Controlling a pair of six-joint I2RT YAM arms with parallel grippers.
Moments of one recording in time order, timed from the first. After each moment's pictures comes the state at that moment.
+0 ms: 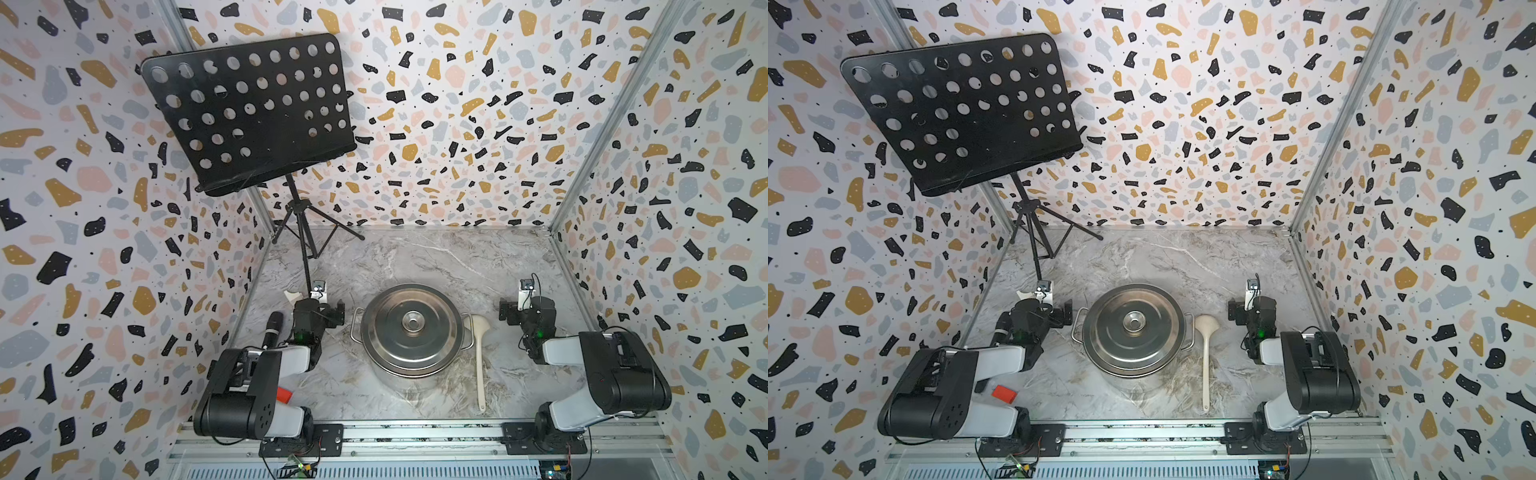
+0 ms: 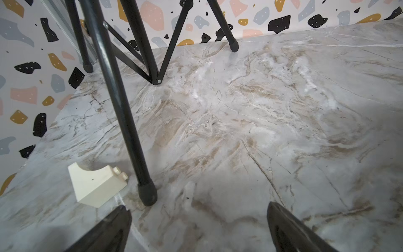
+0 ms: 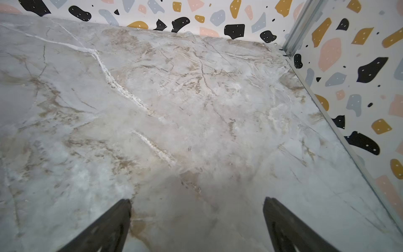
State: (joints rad) left arm -0.07 1.42 0.32 0.64 -0.07 0.06; right arm 0.03 1.52 0.35 0.74 0.06 -0.10
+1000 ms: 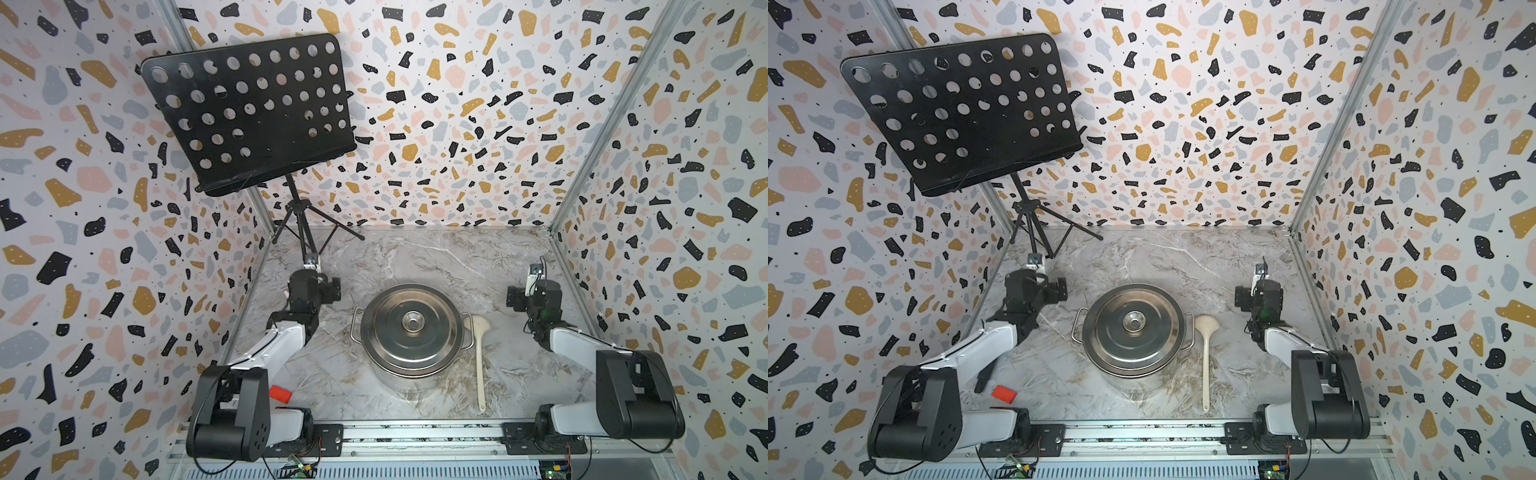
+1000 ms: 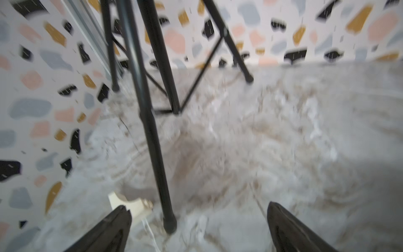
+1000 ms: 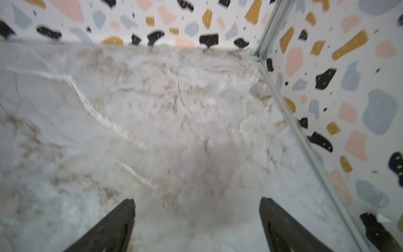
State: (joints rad) left arm -0.07 1.29 0.77 0.05 -0.17 -0.04; right arm 0.03 1.34 0.62 0.26 0.16 -0.01
